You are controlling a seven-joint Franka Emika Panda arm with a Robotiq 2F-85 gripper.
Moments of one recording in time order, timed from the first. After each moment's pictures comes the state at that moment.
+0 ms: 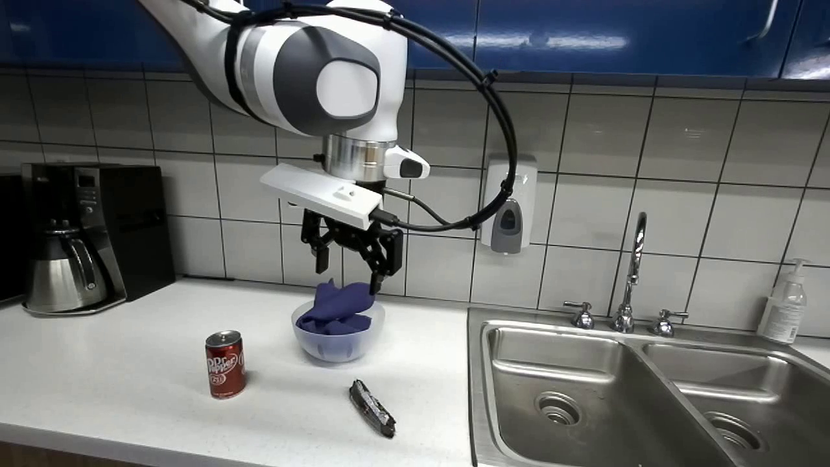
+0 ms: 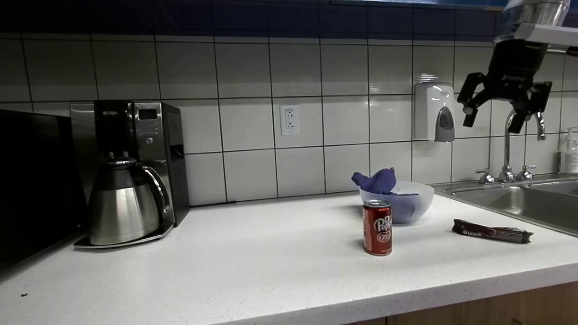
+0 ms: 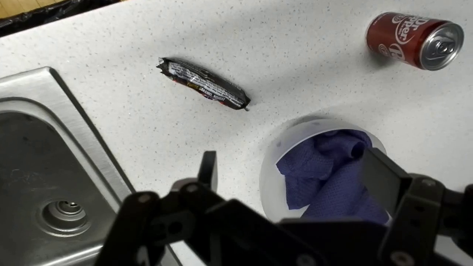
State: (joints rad) arm -0.08 -0.39 -0.34 -2.56 0.10 2.32 -0.26
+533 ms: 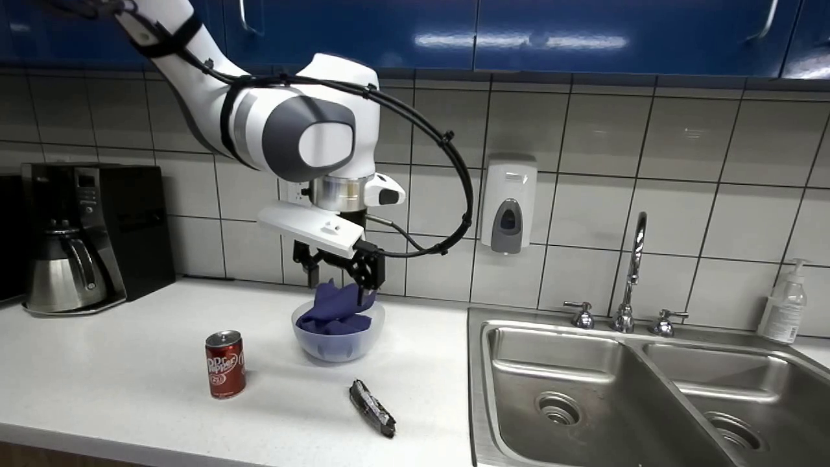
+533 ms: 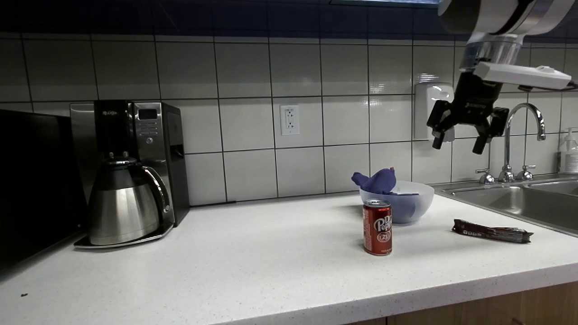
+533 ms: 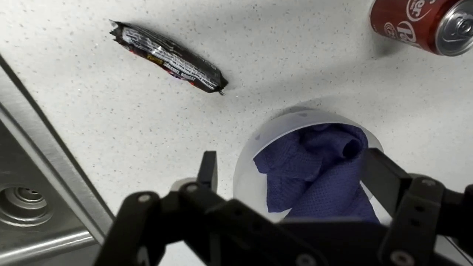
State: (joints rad) arm -0.02 -0.23 -0.29 -2.55 0.19 2.52 -0.29
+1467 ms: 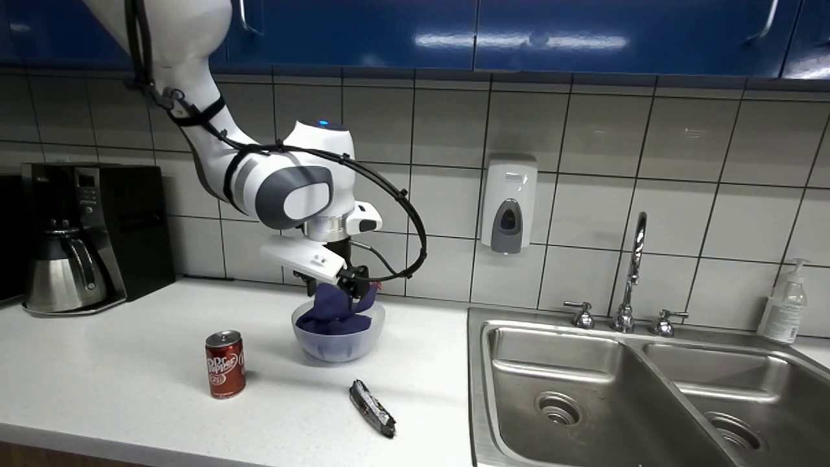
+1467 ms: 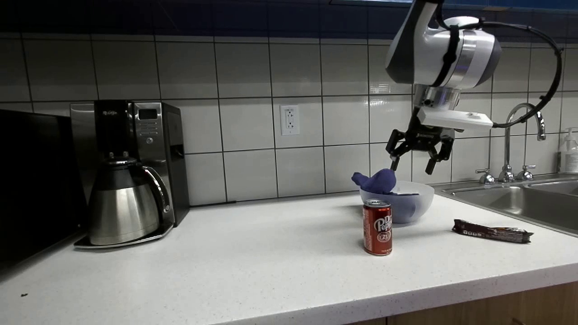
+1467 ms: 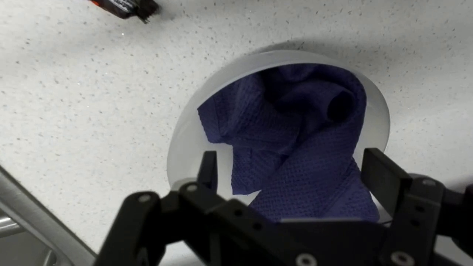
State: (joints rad) arm 0.02 0.09 -0.15 -2.41 0.40 2.79 -0.33
